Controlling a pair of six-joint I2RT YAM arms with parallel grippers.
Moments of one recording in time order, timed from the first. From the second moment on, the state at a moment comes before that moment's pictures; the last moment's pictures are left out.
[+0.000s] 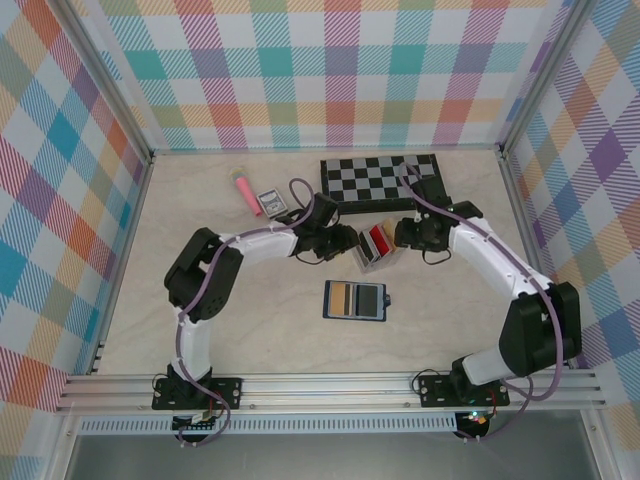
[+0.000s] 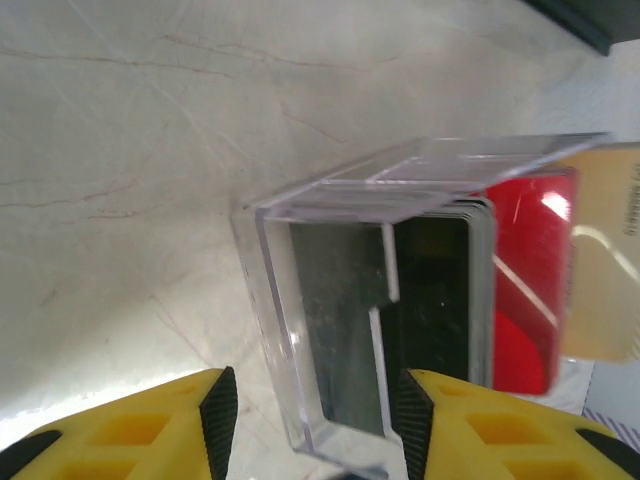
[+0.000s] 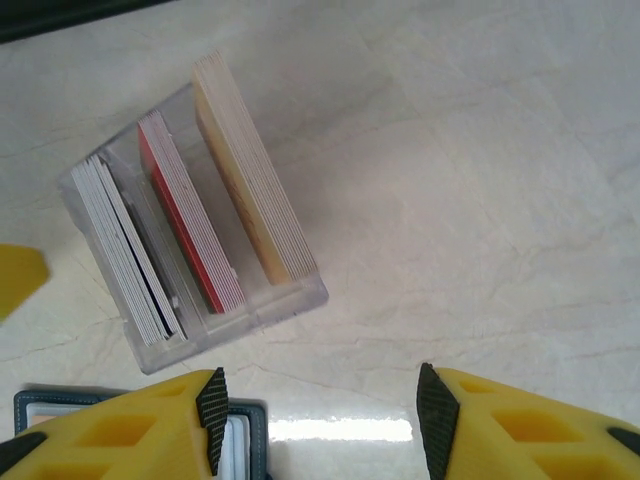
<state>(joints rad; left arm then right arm) -0.68 2.02 1.35 -0.21 0.30 -1.00 0.34 1.47 1.17 -0.83 0.05 0.39</state>
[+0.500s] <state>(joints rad) -0.68 2.11 1.42 -0.21 0.34 -1.07 0.34 1.62 1.31 -0.88 0.06 0.31</state>
